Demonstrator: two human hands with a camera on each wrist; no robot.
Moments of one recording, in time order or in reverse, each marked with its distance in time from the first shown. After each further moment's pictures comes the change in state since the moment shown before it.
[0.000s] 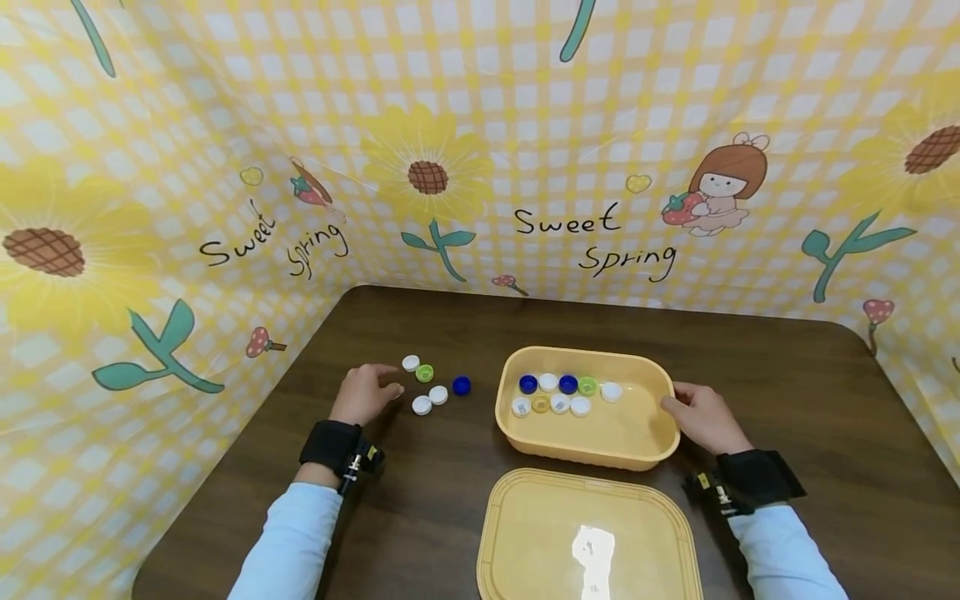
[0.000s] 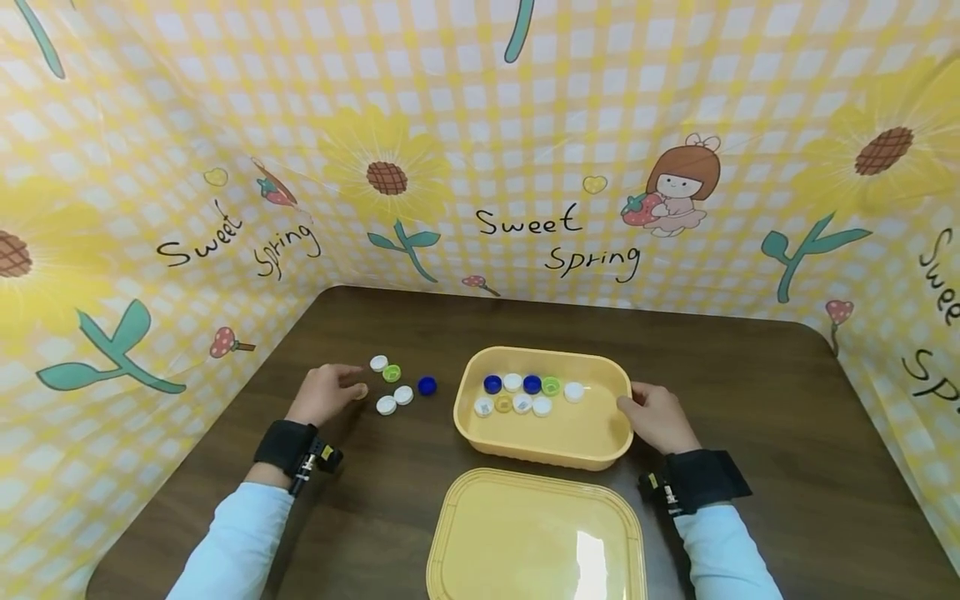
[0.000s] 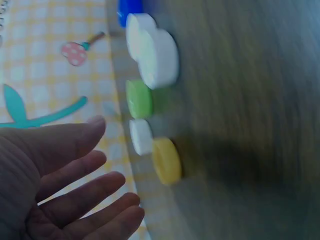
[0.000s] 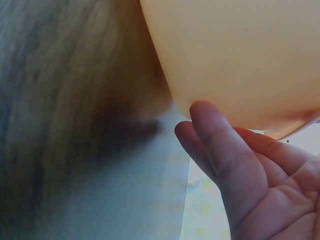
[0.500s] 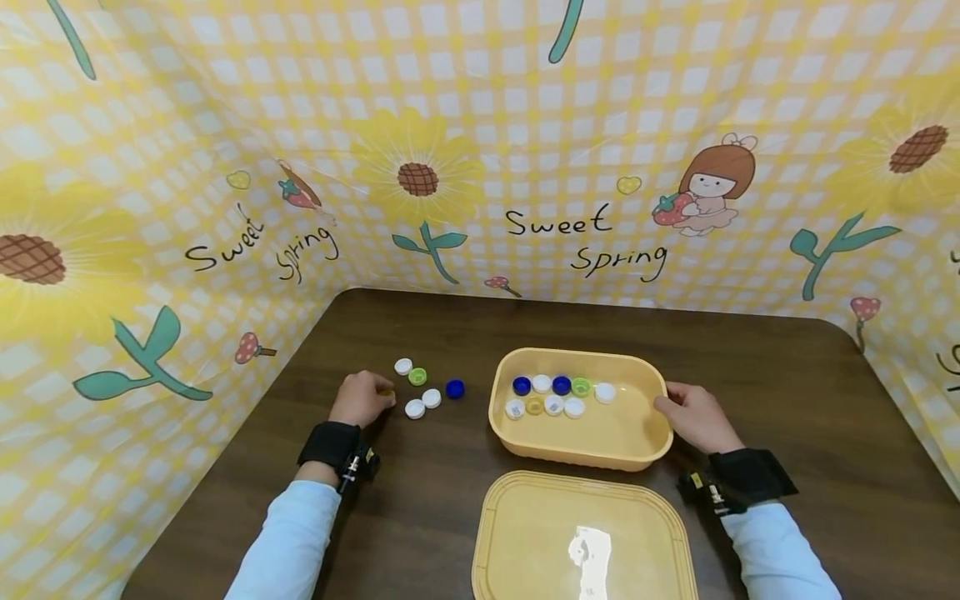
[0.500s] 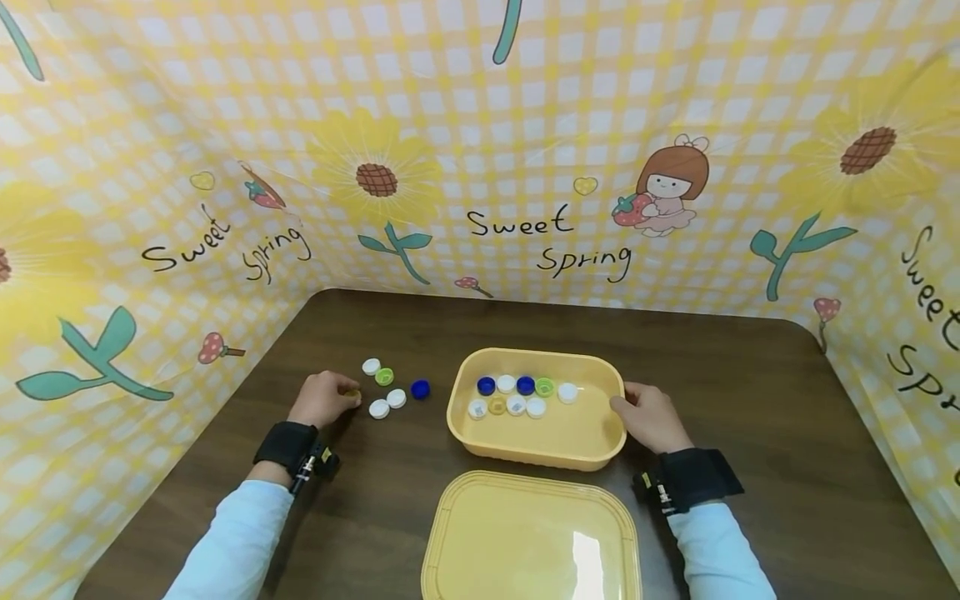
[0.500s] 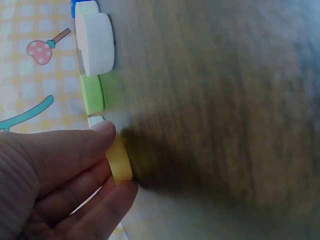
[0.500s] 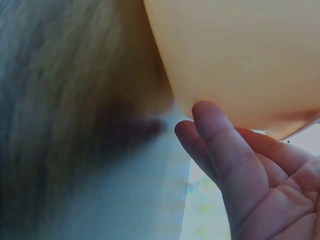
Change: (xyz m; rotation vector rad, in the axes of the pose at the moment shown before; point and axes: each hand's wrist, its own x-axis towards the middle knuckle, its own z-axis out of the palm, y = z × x) left_hand 0.015 -0.021 0.016 0.091 -0.037 0.021; right_hand -0.001 -0.001 0.000 0.014 0.010 -0.005
